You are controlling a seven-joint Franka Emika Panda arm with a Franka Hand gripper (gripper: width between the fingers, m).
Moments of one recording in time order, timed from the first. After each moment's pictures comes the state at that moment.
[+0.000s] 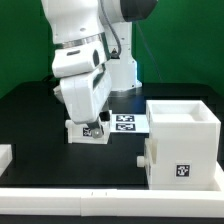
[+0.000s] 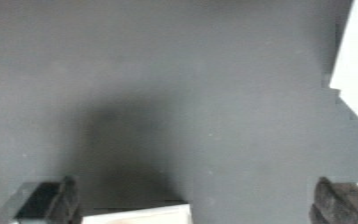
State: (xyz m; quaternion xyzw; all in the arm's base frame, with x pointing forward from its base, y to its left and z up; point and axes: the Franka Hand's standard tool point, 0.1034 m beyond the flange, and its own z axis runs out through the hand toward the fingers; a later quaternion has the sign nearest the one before) arm 0.500 -0.041 0.060 -0.76 -0.65 -0.08 0.07
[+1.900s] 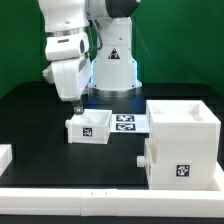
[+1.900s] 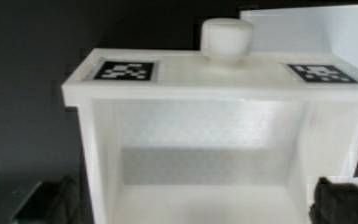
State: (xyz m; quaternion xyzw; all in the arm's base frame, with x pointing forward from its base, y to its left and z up) arm 0.391 -0.084 0.062 -0.73 -0.68 -0.05 0.05
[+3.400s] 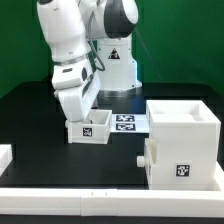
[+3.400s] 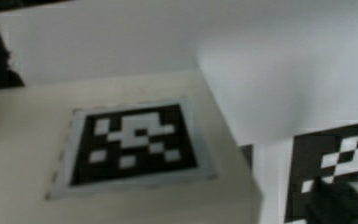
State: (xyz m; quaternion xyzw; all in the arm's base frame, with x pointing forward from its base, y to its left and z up) arm 0.331 -0.066 0.007 -0.76 -0.64 -0.05 0.12
